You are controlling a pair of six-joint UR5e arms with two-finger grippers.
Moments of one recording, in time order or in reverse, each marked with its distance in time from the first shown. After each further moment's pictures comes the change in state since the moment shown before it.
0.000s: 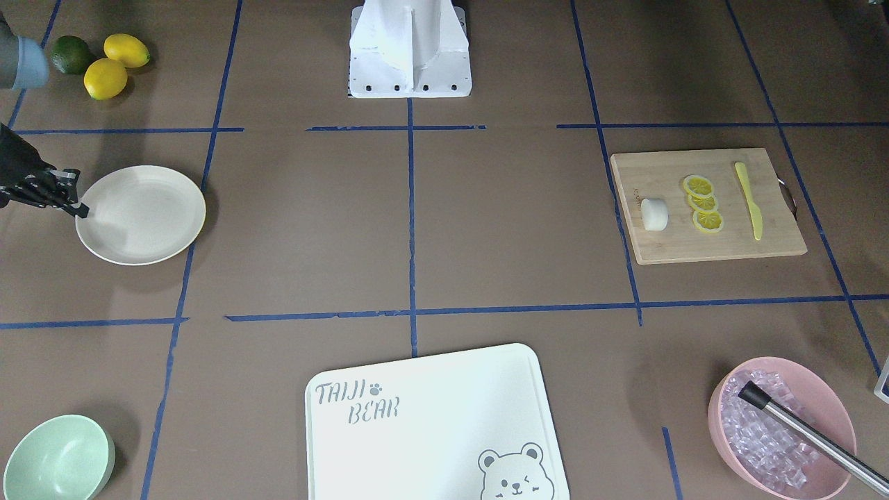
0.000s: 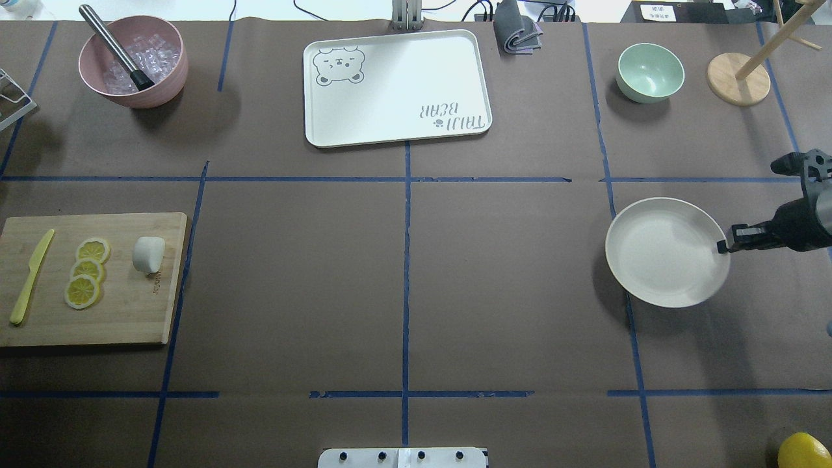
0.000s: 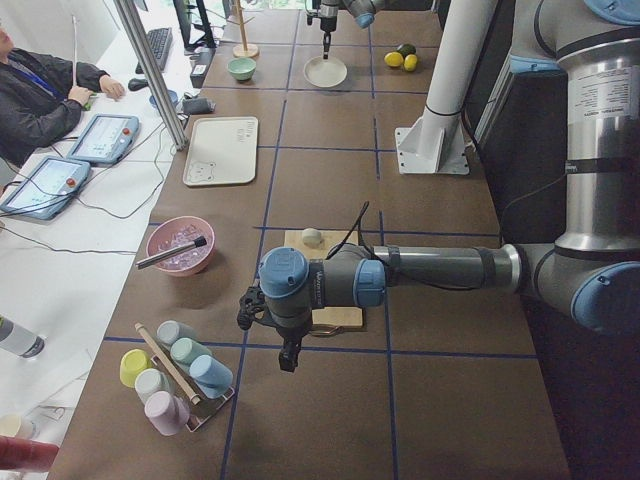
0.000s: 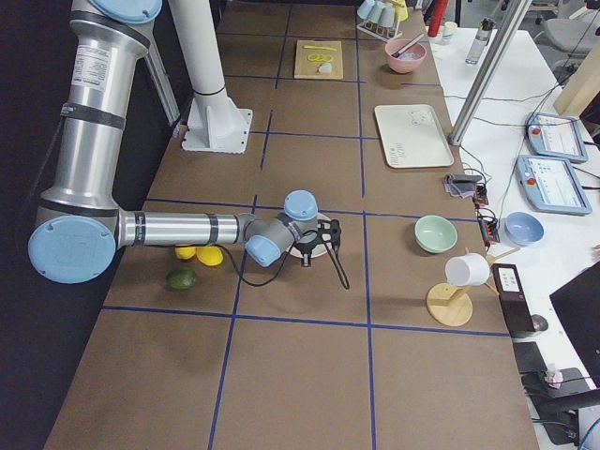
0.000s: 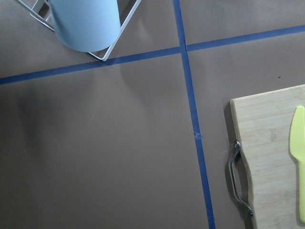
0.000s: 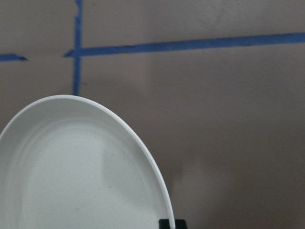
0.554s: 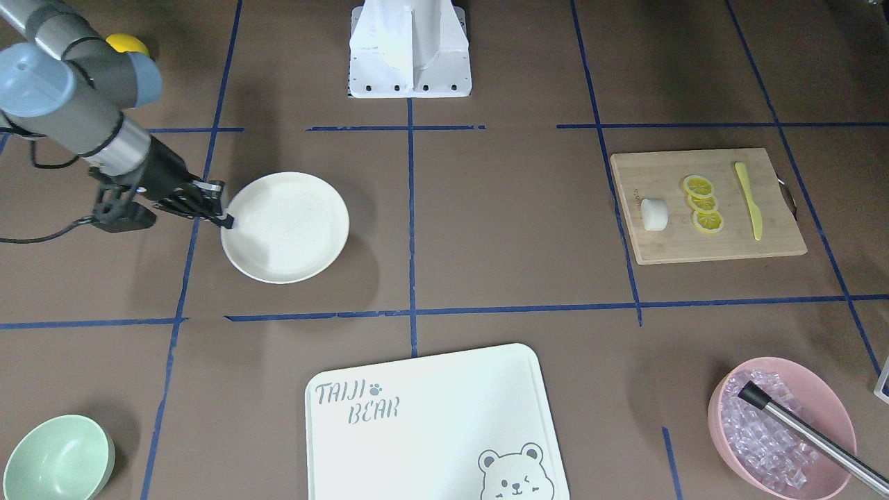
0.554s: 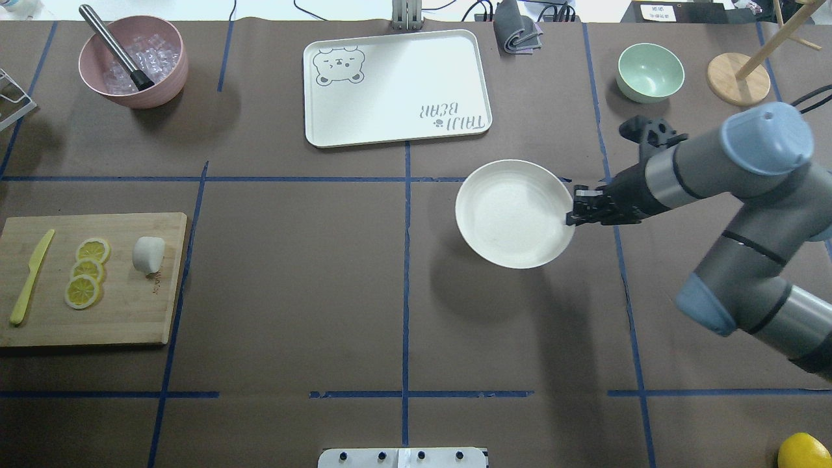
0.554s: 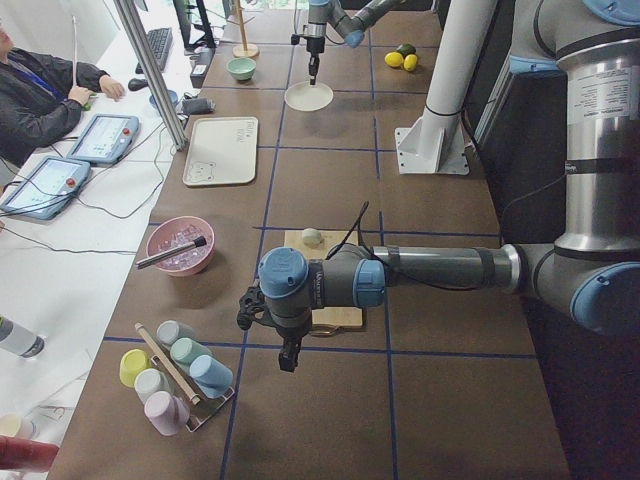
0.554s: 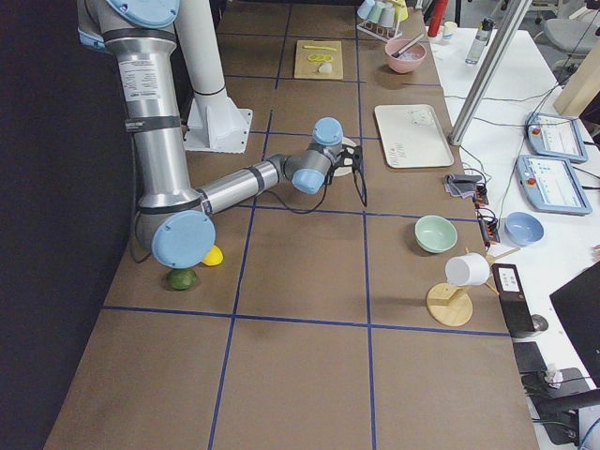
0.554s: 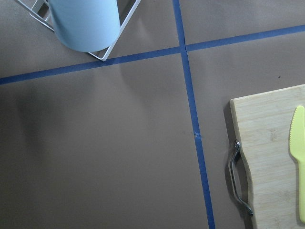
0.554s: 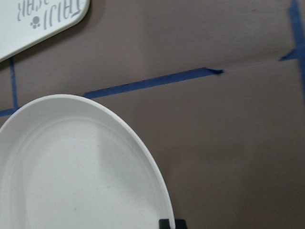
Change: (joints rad) left arm 0.000 0.000 0.000 0.000 0.000 0.000; right arm -0.229 0.376 -0.007 -0.144 -0.126 0.413
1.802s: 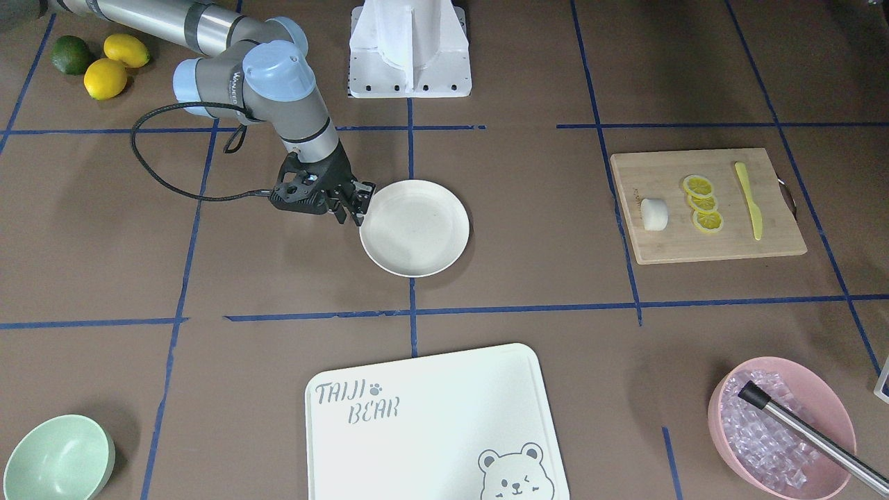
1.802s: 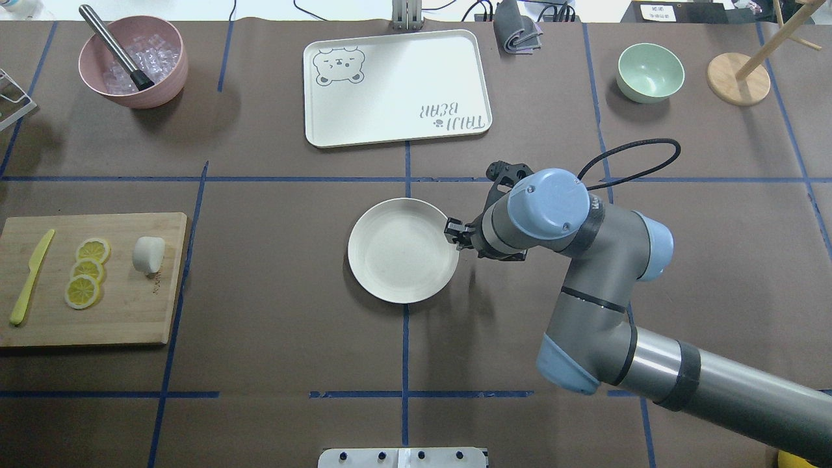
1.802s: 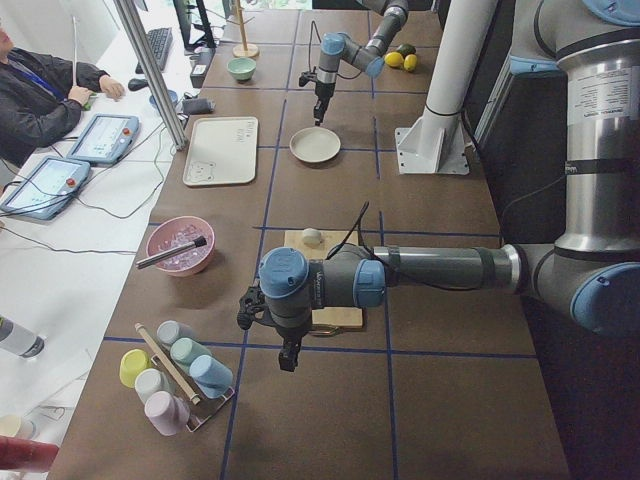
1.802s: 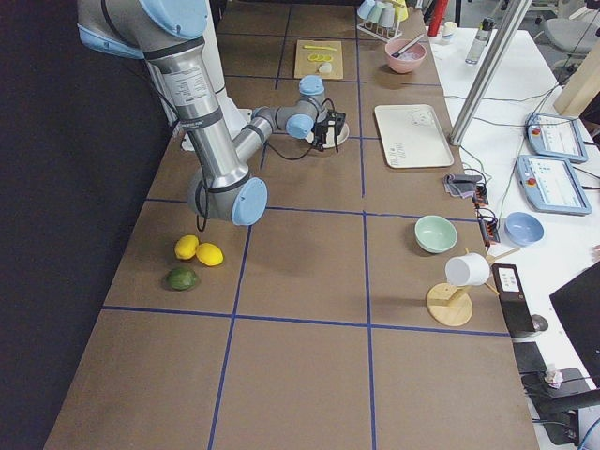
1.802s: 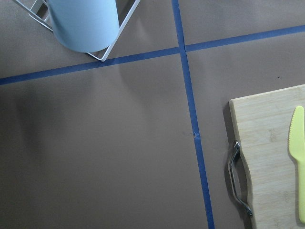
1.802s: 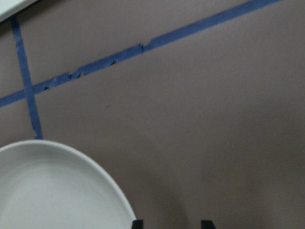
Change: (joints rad) left arm 0.001 0.000 -0.002 -0.003 -0.002 0.000; right arm -0.203 0.239 -0.070 -0.317 -0.292 0.158
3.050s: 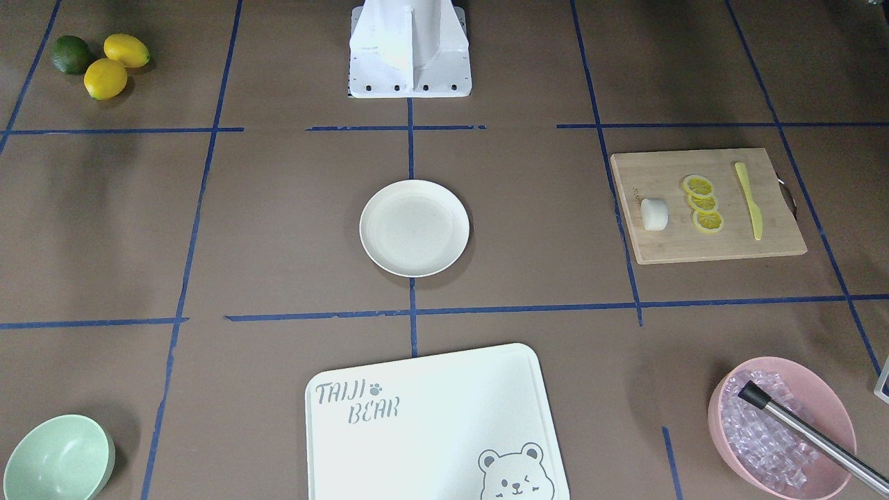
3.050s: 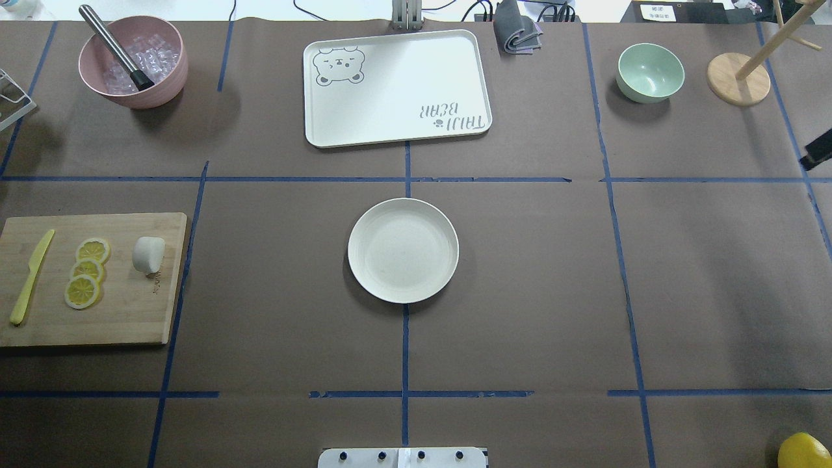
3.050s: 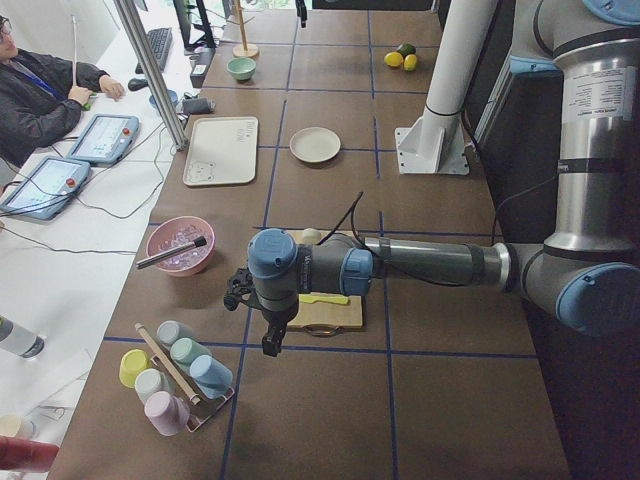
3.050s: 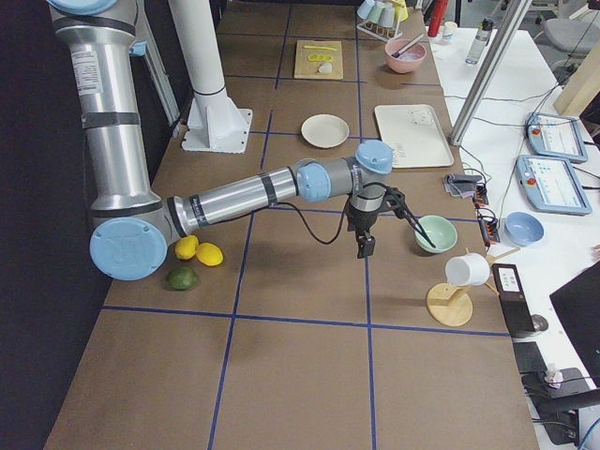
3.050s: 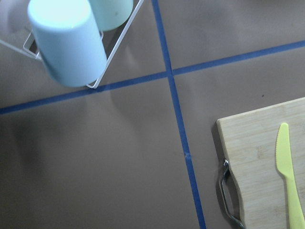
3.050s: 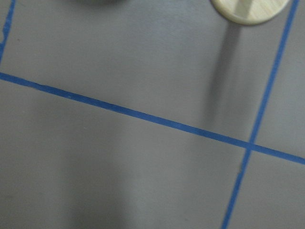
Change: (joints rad) left arm 0.012 -0.053 -0.003 -0.051 0.004 -0.001; right arm 0.828 -0.430 0.100 -0.394 0.413 -1.547
